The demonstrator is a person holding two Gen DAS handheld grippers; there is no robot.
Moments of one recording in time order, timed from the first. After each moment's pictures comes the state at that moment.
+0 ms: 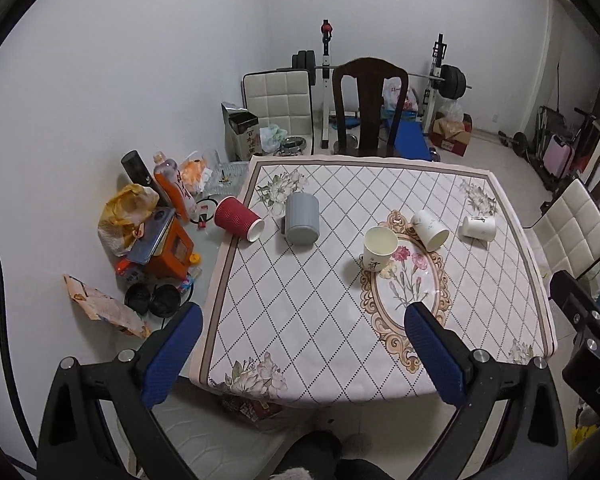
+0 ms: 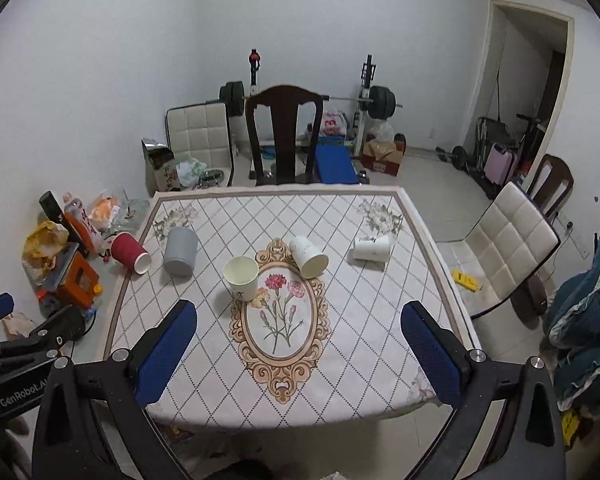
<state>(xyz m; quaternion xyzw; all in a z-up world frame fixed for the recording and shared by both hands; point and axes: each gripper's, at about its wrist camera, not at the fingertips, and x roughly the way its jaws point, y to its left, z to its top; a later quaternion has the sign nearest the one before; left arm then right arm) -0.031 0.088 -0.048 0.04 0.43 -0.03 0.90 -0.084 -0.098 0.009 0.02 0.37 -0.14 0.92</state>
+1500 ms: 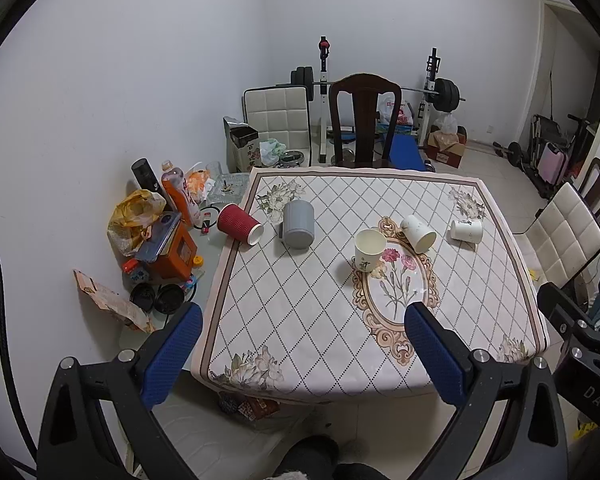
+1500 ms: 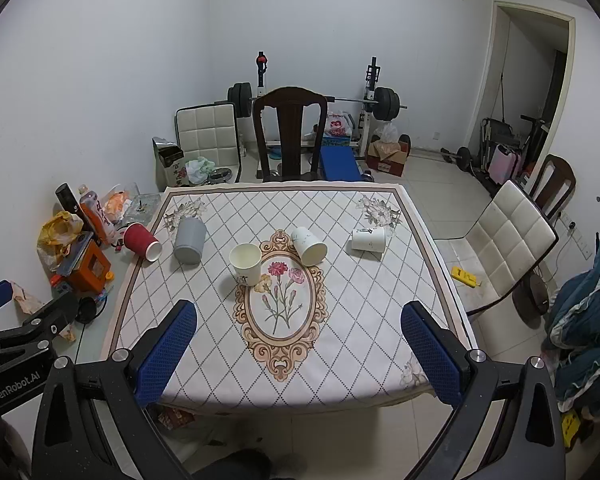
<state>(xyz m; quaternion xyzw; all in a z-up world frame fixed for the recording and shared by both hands) -0.062 0.094 -0.033 0.03 0.41 -0.03 0.91 -0.134 -0.100 0.020 0.02 0.38 -0.12 0.92</state>
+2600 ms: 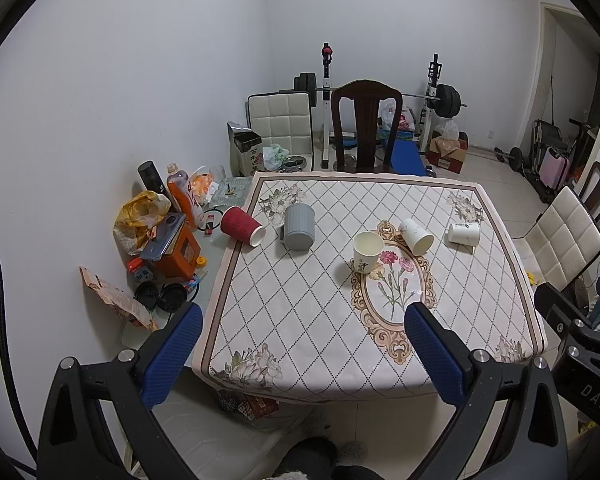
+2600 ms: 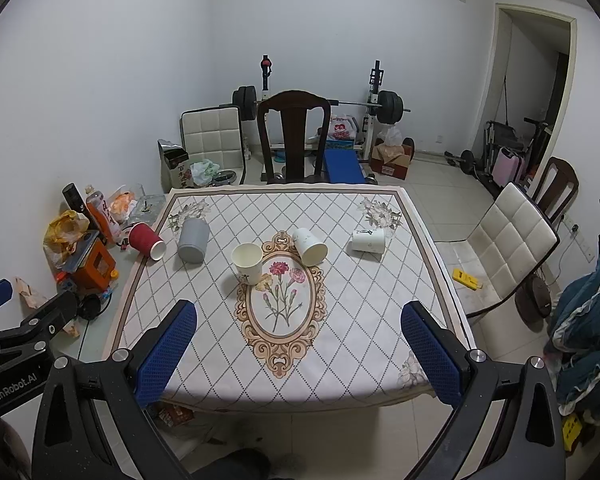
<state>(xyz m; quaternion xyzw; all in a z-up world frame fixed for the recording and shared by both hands) -0.073 0.097 -0.028 0.03 0.40 -0.04 0.91 -0.143 -0.101 0.020 0.02 0.37 -0.12 0.92</state>
